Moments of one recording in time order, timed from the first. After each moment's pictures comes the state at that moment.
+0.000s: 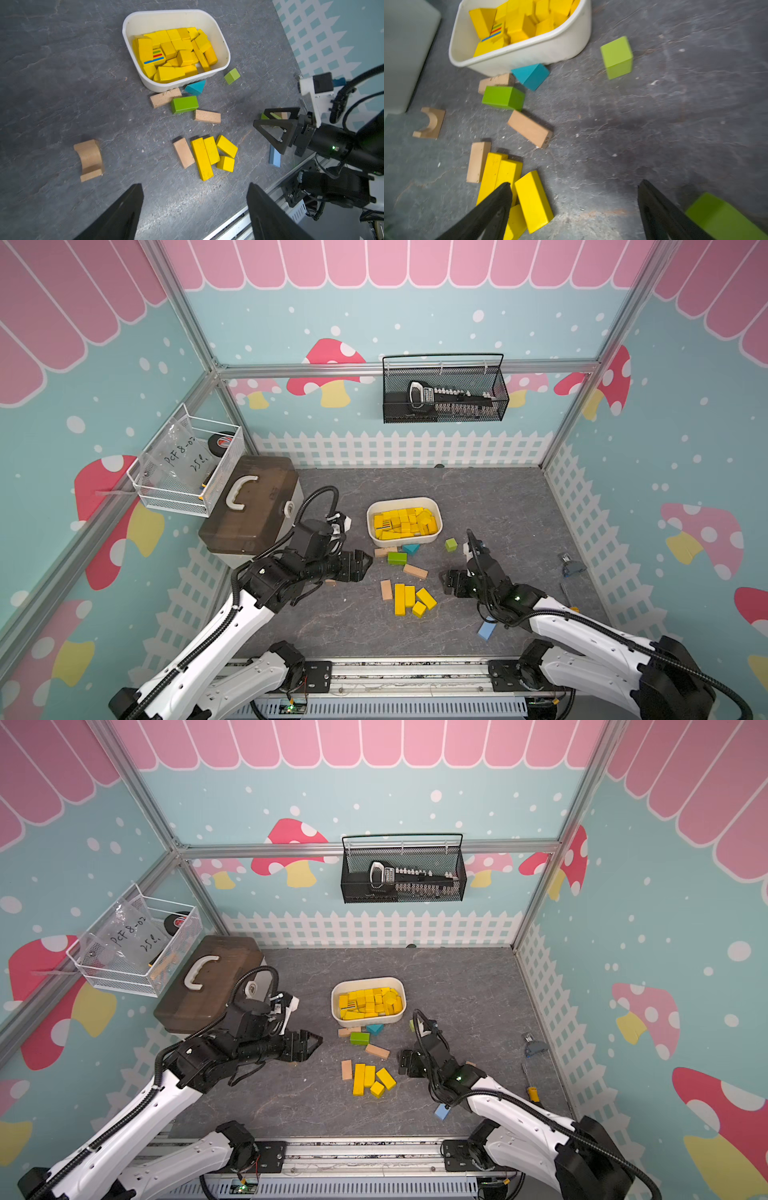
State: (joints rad) left arm -0.57 0.88 0.98 -0.88 0.14 -0.44; right arm 0.74 1.06 0.51 -0.23 0.10 0.64
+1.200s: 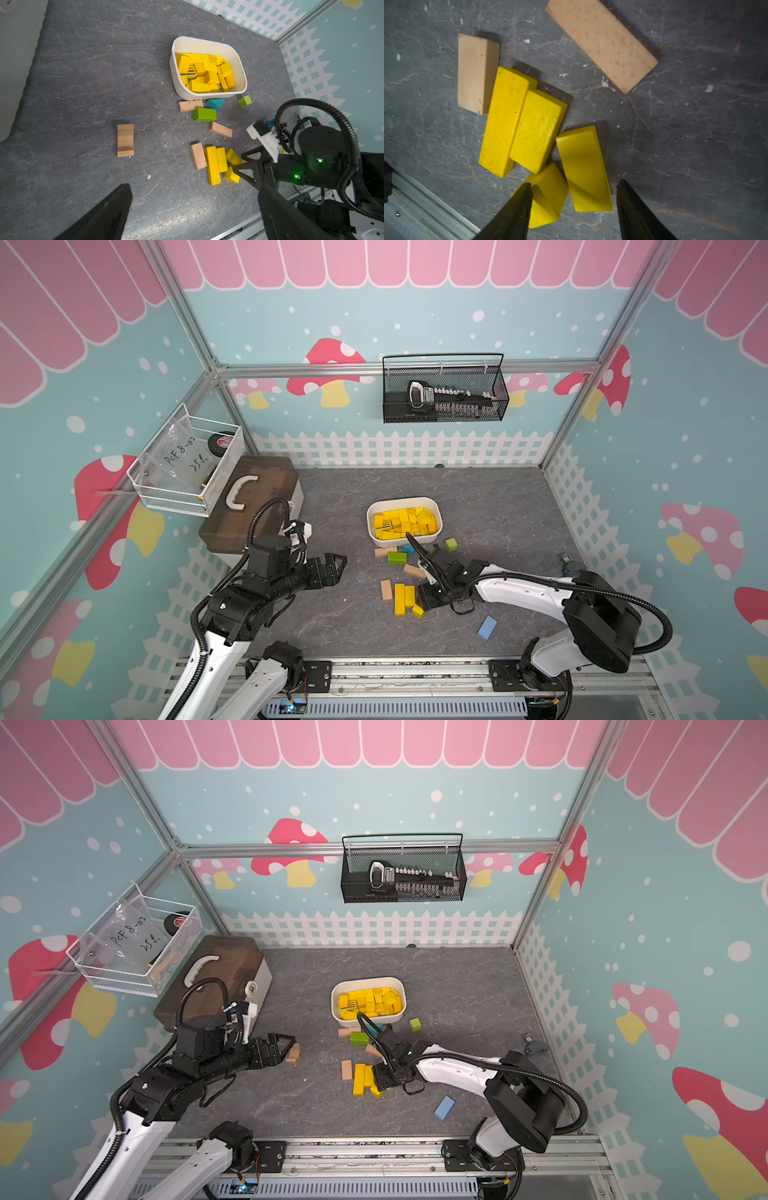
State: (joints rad) left arm -0.31 0.69 0.94 -0.93 0.21 -0.47; right arm 0.88 1.50 0.81 -0.50 -0.10 0.52
